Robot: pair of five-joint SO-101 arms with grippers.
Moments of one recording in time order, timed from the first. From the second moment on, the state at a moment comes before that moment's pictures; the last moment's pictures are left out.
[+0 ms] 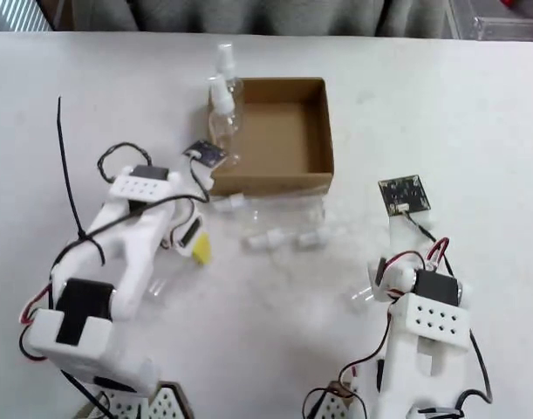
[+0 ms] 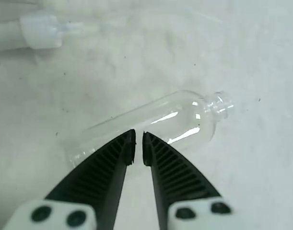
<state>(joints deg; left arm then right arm) 2.2 7.3 28.7 63.8 -19.4 12.3 -52.3 66.3 59.0 26.4</state>
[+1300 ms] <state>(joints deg) -11.7 -1.3 28.3 60.7 0.5 -1.1 -52.1 57.9 68.3 38.2</state>
